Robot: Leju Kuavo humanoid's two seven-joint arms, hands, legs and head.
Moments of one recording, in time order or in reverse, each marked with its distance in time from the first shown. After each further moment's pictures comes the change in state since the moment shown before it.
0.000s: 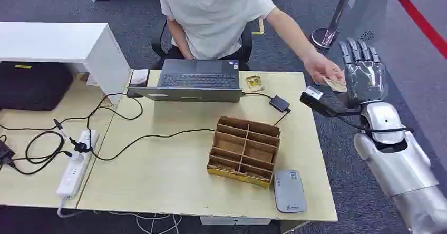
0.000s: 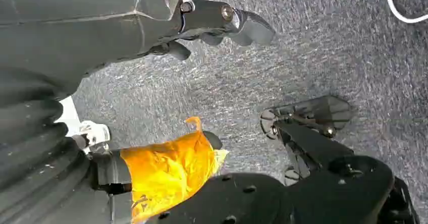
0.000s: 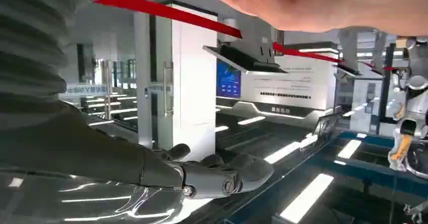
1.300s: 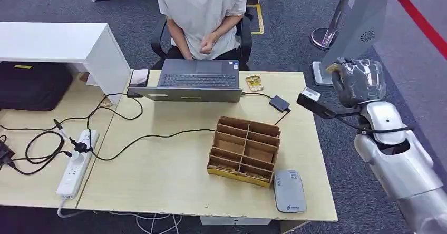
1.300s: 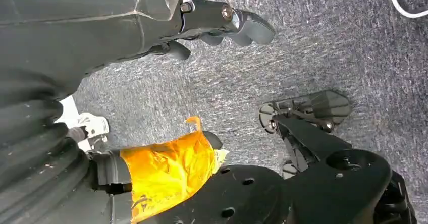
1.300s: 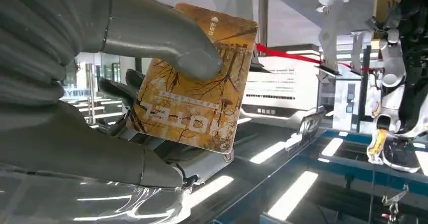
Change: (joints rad) left arm 0.002 -0.010 0.025 0.000 0.003 -0.007 0.001; right arm 0.007 -0.029 0.033 -0.092 -0.058 0.042 -0.001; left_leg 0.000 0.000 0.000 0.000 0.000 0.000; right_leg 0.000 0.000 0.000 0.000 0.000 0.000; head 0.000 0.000
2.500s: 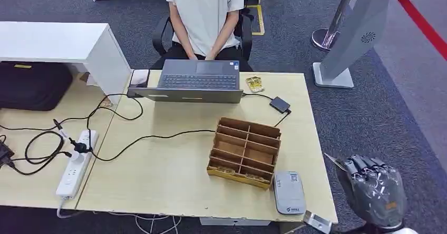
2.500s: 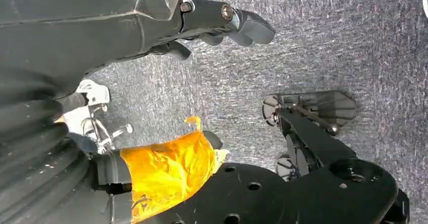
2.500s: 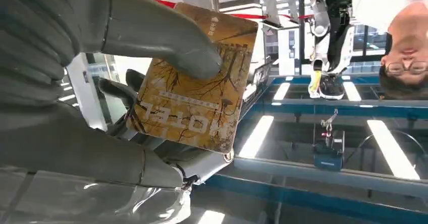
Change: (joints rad) left arm 0.015 -0.025 0.091 0.000 0.046 0.024 0.032; right arm 0.892 -0.017 -0.271 -0.572 0.223 -0.444 -0.121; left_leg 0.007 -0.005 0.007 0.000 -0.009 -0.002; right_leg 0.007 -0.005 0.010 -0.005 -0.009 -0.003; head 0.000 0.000
